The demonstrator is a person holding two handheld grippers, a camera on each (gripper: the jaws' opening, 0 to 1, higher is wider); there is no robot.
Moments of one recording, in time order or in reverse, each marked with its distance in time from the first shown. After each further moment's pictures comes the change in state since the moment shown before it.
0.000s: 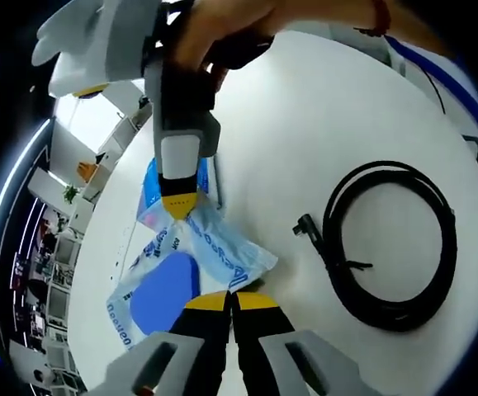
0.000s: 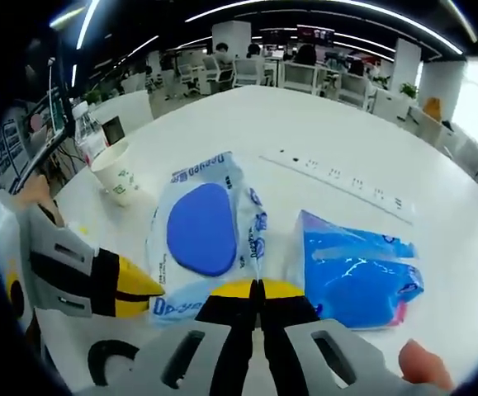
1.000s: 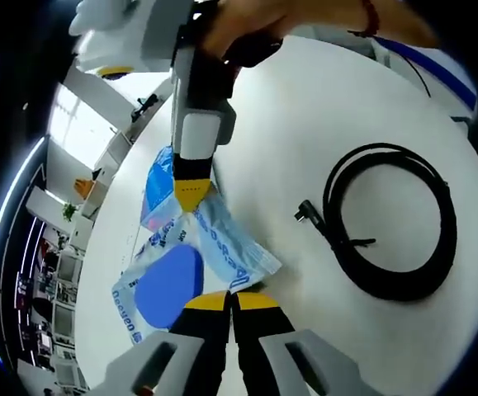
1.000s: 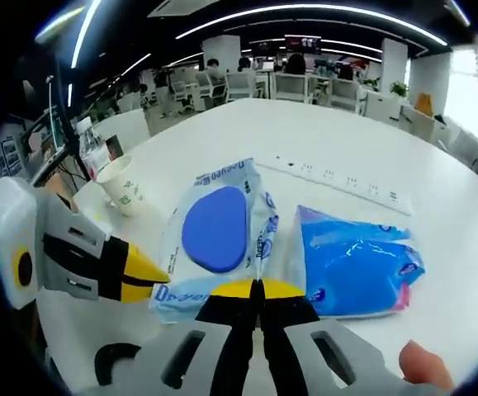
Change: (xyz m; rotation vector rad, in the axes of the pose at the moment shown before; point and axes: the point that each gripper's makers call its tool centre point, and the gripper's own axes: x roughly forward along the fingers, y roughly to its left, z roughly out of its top) left arm -0.001 0.008 -0.006 0.077 -0.048 -0.010; right arm -0.008 0.001 -0.003 0.056 -0.072 -0.002
